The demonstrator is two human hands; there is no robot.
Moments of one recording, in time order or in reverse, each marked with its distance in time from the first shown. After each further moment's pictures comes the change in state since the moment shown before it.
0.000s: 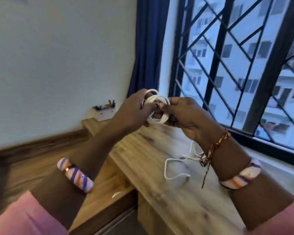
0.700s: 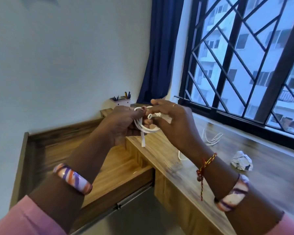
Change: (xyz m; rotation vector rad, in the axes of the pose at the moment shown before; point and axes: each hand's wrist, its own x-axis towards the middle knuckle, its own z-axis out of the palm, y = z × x) left_hand -0.094 0.005 -0.053 -0.598 0.022 -0.707; right_hand -0.080 0.030 0.066 -0.648 0.121 -0.727
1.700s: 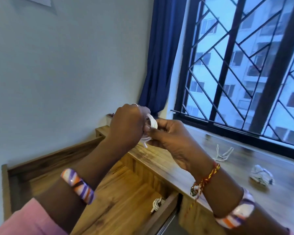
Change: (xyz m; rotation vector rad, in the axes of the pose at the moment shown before) left_hand 0.072 0.025 -0.132 1.039 0.215 0.965; right_hand 0.076 -0.064 0.132 0.467 -0.095 0.714
